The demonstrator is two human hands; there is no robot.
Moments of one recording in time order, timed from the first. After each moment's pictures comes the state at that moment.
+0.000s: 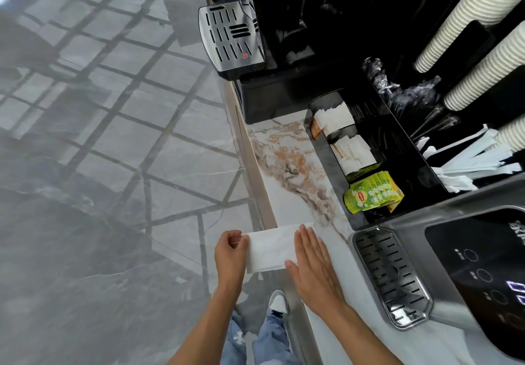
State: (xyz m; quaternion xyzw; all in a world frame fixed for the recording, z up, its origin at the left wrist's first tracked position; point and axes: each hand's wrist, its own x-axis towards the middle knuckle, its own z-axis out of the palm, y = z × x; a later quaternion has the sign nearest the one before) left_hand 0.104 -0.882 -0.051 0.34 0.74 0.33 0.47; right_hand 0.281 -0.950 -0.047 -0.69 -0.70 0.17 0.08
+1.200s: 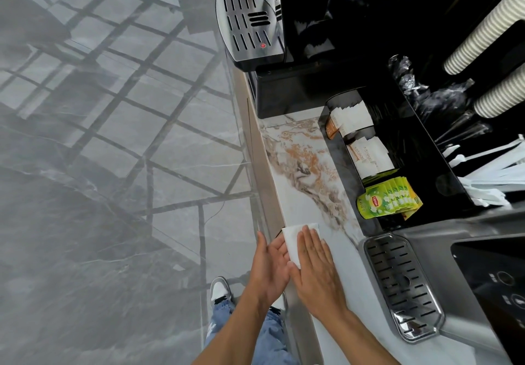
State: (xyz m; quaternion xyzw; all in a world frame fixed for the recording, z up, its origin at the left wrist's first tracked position) left_hand 0.152 -0.901 -0.078 -0.04 0.38 0.37 0.85; right_hand 0.270 -0.949 -0.053 -0.69 -0.71 0.16 0.07
